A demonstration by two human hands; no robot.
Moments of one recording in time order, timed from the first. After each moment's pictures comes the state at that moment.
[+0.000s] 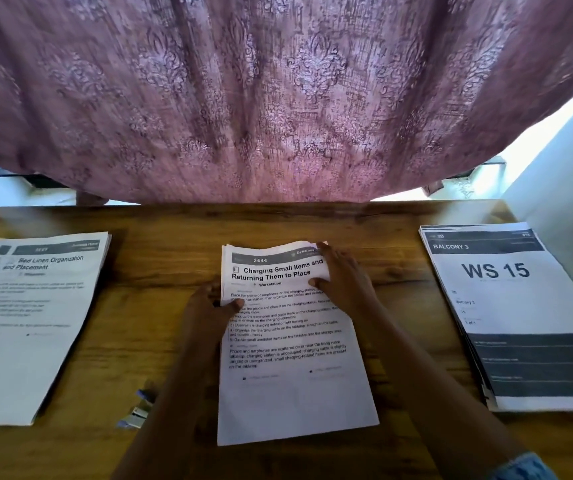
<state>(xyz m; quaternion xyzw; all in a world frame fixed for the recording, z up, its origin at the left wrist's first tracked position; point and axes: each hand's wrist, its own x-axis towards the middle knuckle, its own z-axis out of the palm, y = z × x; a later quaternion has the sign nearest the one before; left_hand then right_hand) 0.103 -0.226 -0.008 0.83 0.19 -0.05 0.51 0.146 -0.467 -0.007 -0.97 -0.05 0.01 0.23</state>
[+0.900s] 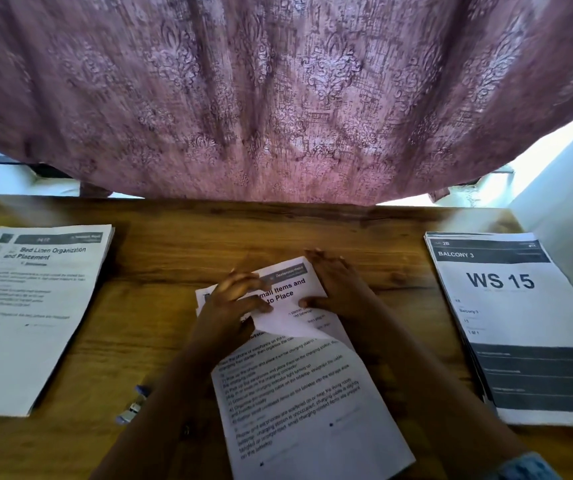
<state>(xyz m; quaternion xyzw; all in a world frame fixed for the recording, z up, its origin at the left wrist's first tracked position) 0.101 -0.226 -0.007 0.90 -0.31 0.15 0.27 0.153 -0.473 -0.009 -0.96 -0.21 0.11 0.18</state>
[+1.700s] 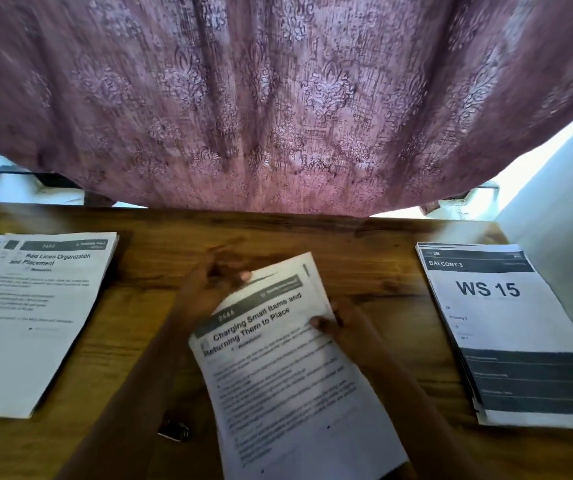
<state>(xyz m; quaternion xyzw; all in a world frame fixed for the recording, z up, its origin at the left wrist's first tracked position) 0.118 -0.216 0.037 0.82 0.03 -0.01 0.58 0.075 -0.468 0.005 -0.81 0.01 0.14 0.58</state>
